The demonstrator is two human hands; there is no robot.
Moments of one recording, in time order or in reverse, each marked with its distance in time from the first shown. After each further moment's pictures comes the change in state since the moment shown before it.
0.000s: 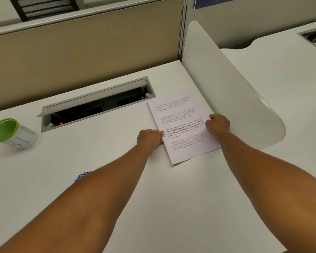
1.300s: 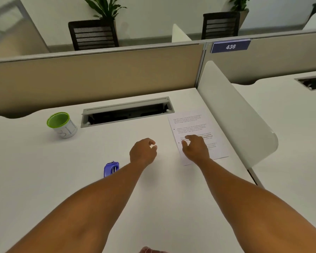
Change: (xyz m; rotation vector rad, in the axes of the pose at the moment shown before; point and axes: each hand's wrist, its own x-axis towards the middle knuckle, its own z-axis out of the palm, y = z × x) left_hand -0.079 -0.037 -0.111 0.679 0.272 0.544; right_hand -0.151 -0.039 0.046 -0.179 -0.076 -0.502
